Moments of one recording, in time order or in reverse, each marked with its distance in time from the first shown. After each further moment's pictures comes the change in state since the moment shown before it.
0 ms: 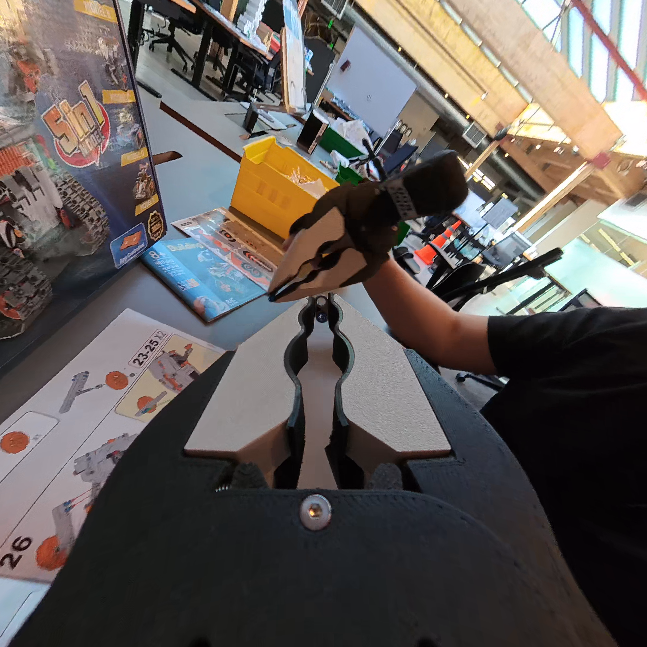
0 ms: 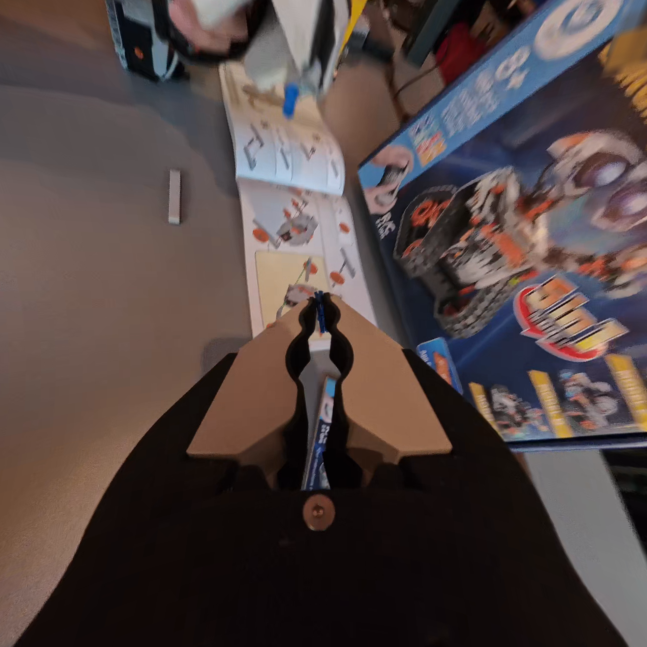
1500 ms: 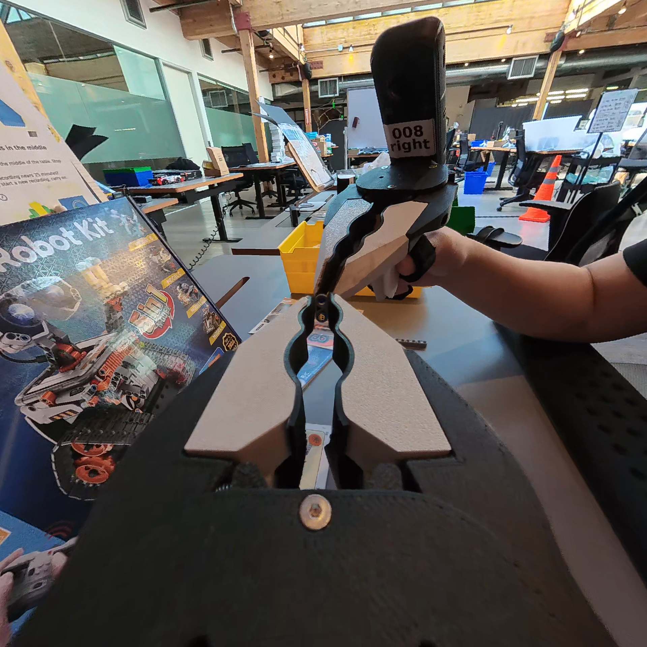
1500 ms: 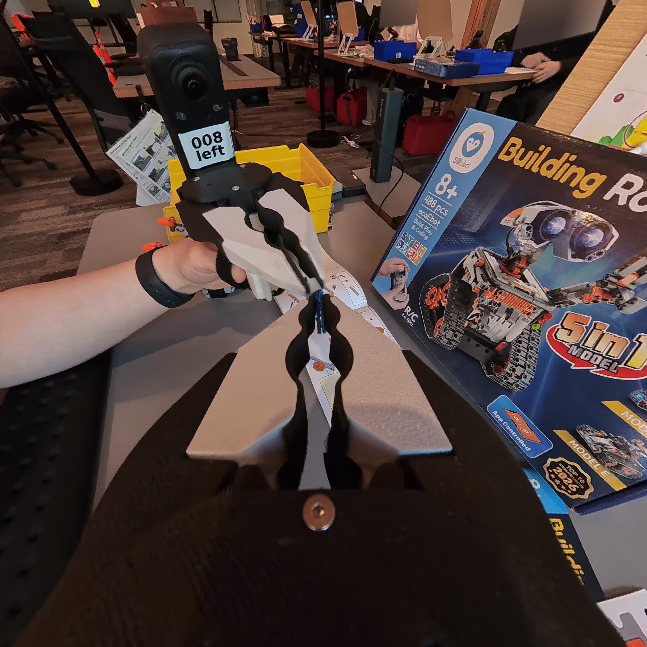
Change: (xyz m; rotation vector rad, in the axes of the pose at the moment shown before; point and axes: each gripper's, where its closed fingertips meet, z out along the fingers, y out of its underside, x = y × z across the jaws) left arm 0.024 -0.023 0.014 0.167 -0.121 0.611; right arm 0.008 -0.097 -0.027 0.291 -0.010 0.468
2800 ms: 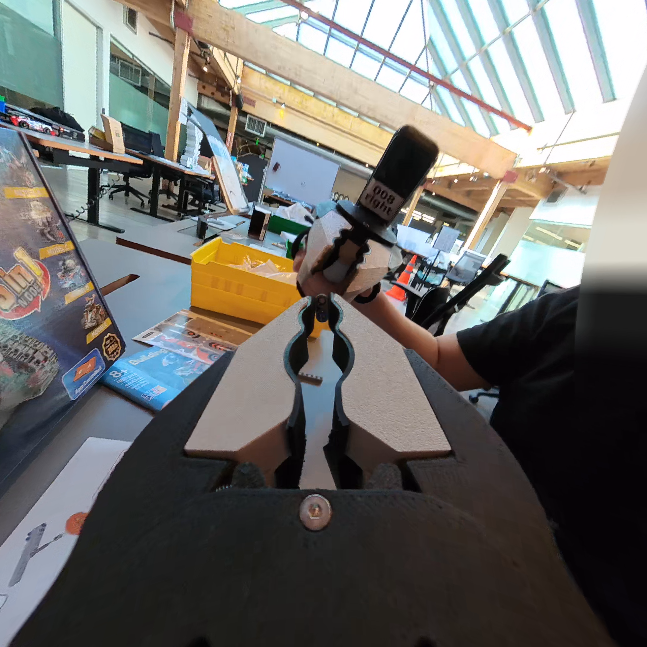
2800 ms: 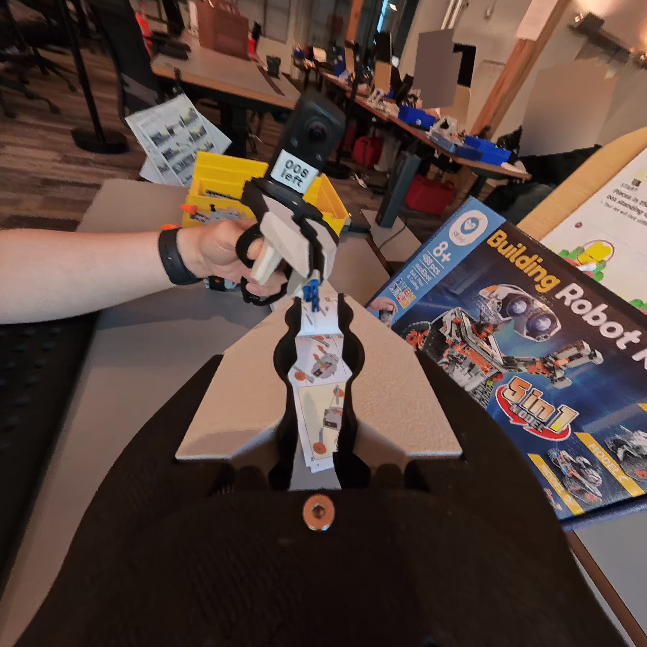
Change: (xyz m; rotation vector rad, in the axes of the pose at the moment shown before) left arm 0.015 -0.021 -0.011 0.118 0.248 -0.400; right arm -0.018 -0.022 -0.026 0.076 -0.045 -0.266
